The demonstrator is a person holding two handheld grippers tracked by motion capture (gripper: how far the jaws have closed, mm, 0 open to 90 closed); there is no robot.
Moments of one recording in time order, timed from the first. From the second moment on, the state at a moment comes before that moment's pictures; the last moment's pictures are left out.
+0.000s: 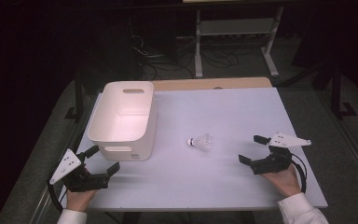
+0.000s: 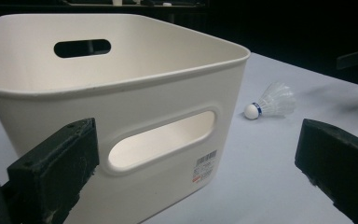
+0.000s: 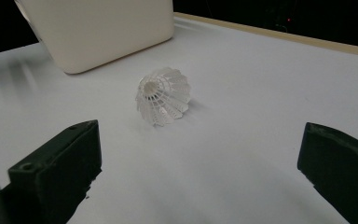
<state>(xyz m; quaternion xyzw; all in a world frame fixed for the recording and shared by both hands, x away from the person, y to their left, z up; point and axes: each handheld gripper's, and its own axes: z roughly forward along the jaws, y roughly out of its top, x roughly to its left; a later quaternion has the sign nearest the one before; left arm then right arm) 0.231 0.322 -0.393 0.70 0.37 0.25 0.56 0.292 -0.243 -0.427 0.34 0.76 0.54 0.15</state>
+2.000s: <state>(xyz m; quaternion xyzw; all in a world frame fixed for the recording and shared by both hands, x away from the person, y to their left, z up) 0.284 0.286 -0.292 0.78 0.27 0.22 0.52 0.294 -0.239 -0.430 0.33 0.77 0.52 0.15</state>
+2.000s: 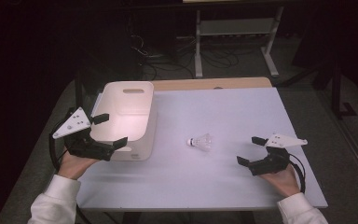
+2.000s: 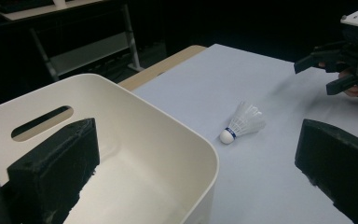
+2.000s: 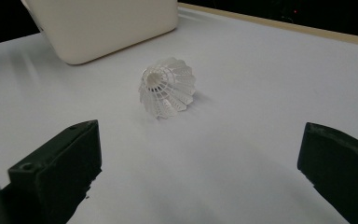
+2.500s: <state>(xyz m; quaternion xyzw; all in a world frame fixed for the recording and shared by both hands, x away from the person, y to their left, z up) 0.301 0.266 -0.278 0.80 0.25 0.21 0.50 0.293 -0.239 -0.430 0.33 0.77 0.52 0.14</state>
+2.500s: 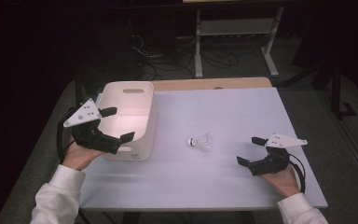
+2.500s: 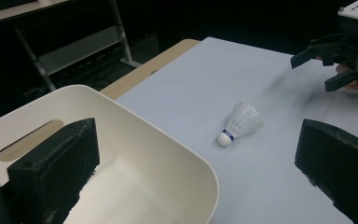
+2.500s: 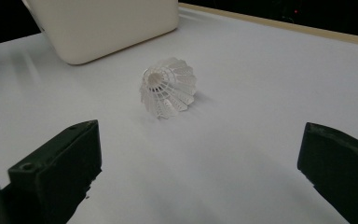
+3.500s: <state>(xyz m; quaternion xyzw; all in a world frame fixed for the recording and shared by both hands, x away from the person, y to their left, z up) 0.340 0.226 -0.266 0.84 0.23 0.19 0.45 0.293 -0.237 -0.431 0.33 0.77 0.52 0.14</state>
